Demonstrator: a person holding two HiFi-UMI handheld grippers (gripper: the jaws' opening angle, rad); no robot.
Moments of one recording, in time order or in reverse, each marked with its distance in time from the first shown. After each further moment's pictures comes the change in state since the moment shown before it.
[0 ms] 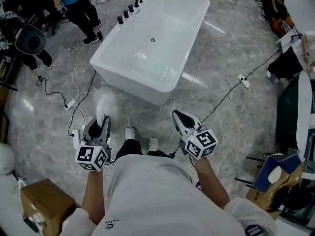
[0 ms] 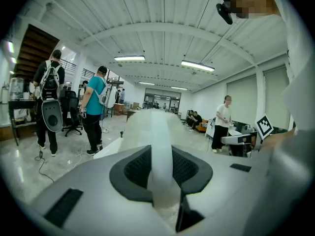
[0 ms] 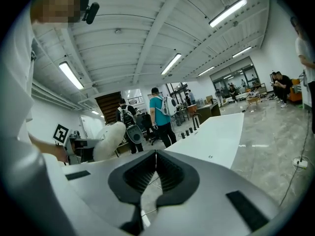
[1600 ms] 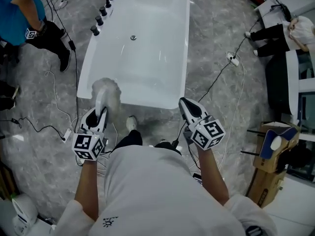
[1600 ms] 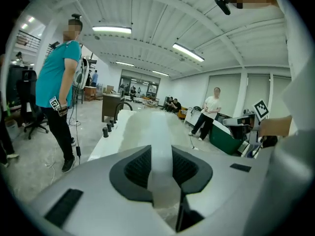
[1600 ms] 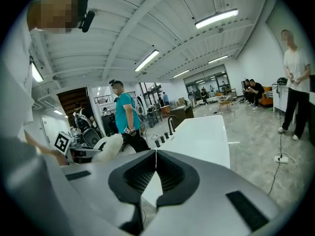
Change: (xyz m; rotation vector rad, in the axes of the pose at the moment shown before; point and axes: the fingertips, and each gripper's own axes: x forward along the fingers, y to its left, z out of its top) left arm 0.273 0.196 0.051 0.072 0.200 -0.339; right arm 0.215 -0.097 0.085 0.090 -0.007 -0.353
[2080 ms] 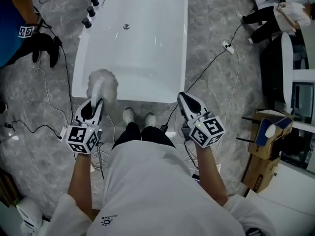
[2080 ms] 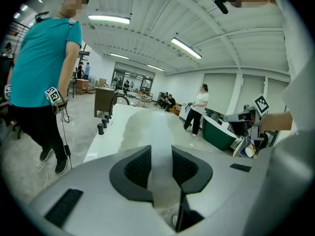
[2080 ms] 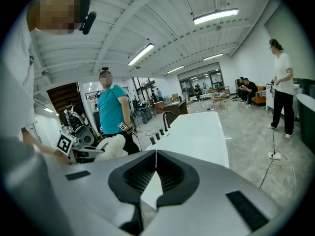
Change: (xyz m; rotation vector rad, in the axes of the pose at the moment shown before) left arm 0.041 0.054 -0.002 0.005 0.066 -0.099; right arm 0.043 0.010 0.002 0.023 0.055 -0.088
